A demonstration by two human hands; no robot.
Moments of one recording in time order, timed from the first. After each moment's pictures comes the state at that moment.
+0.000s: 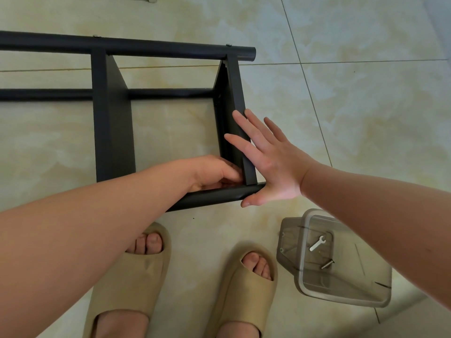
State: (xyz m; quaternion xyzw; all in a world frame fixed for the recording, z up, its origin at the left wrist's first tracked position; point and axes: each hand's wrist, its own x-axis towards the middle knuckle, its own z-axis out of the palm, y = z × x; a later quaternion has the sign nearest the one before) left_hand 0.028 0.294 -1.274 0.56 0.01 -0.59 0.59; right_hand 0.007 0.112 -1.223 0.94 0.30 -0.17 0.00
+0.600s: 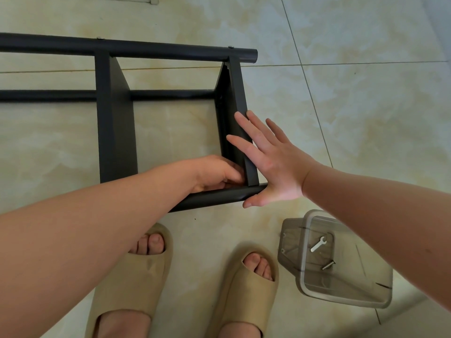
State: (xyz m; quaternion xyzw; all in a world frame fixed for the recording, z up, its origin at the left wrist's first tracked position) left_hand 0.028 0.295 -1.271 0.56 0.01 -0.58 0.59; right_hand 0.007 0.112 -1.222 0.94 0.30 -0.18 0.01
